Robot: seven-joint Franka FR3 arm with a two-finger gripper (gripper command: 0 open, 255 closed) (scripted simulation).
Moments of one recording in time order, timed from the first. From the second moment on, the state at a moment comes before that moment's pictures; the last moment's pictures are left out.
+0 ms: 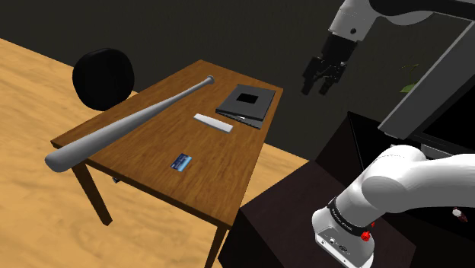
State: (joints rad) arm 0.02 -0.80 -0.02 -2.41 0.10 1.58 0.14
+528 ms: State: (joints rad) arm 0.03 -0.66 0.07 -2.45 0.21 1.70 0.31
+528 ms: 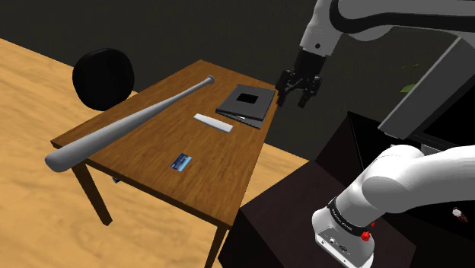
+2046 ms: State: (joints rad) arm 0.10 0.18 0.27 -2.16 0.47 2.15 0.83
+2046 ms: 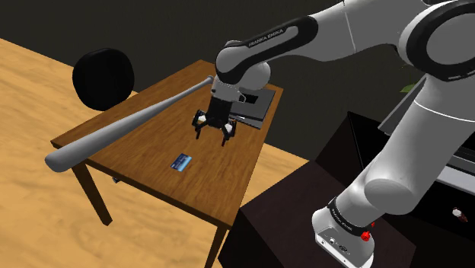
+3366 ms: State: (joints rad) arm 0.19 0.68 0.28 -1.82 0.55 2.31 1.01
